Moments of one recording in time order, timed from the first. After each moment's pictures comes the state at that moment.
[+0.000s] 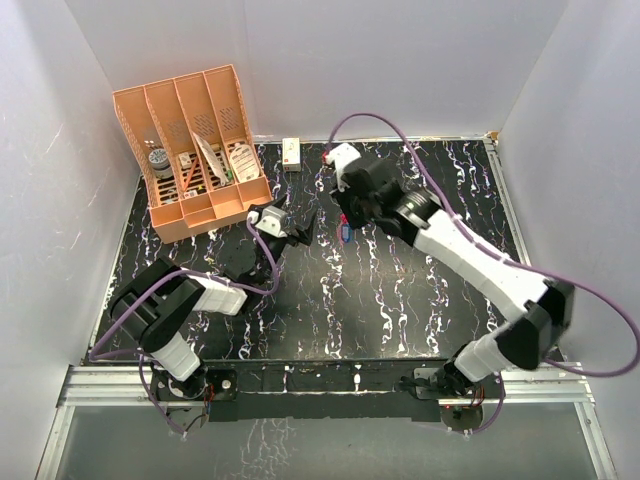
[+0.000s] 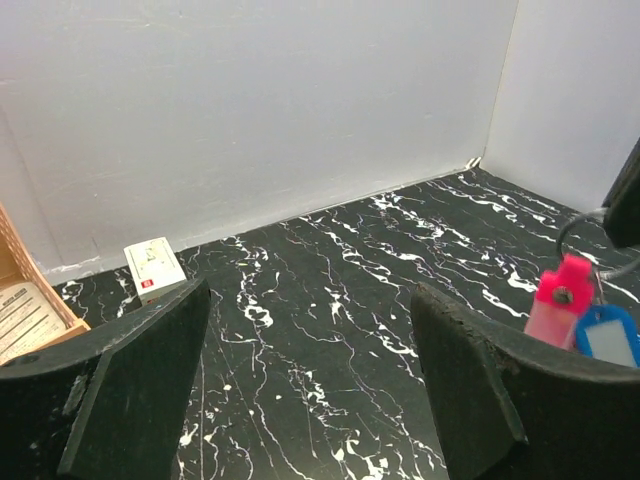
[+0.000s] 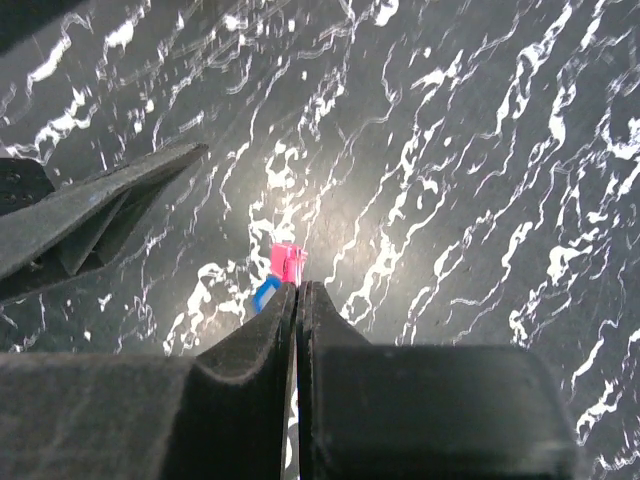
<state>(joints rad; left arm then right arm) -0.70 1.63 0.48 1.48 -0.18 0.09 0.73 1.53 1.58 -0.81 0.18 0.02</state>
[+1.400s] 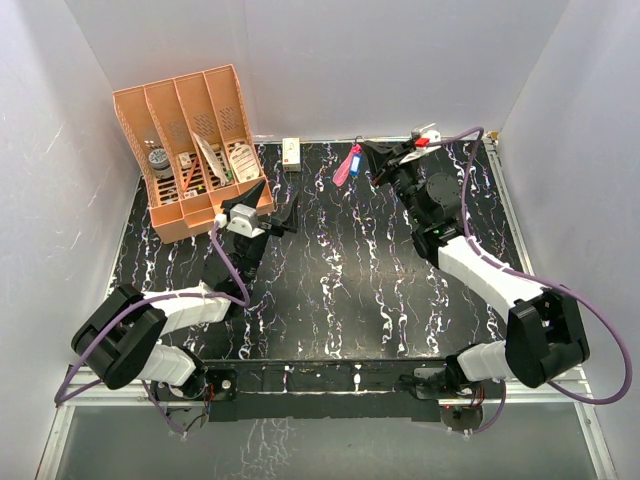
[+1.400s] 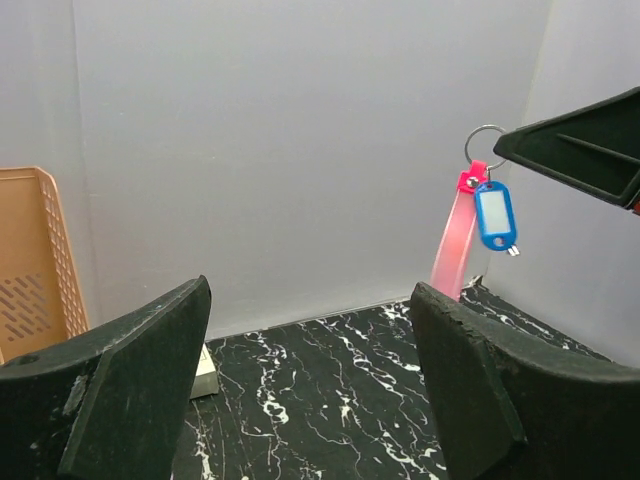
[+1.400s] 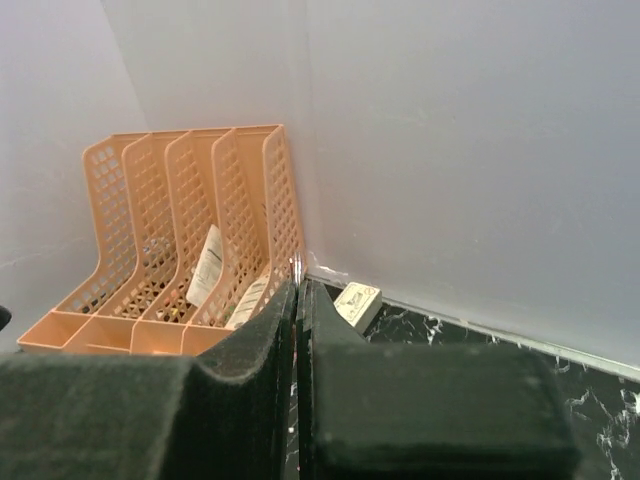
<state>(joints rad) -0.69 1.37 0.46 1.47 -0.24 0.08 0.41 1.35 0.90 0.80 -0.13 0.16</state>
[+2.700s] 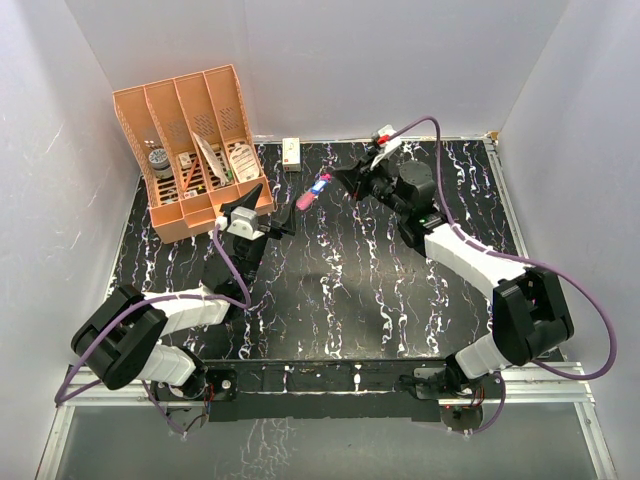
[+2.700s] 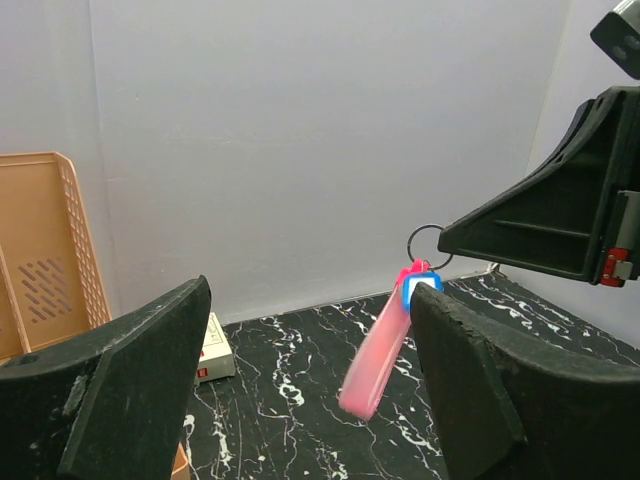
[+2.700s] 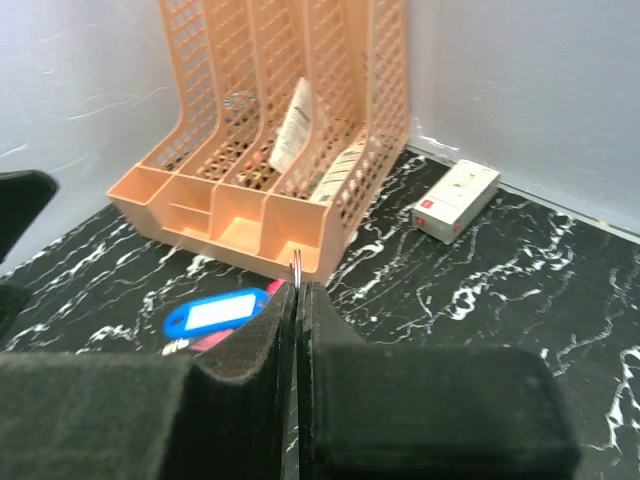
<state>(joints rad) -0.69 1.37 0.43 1.47 -0.26 0.11 0.43 1.47 1.01 0.53 -0.37 0.21</state>
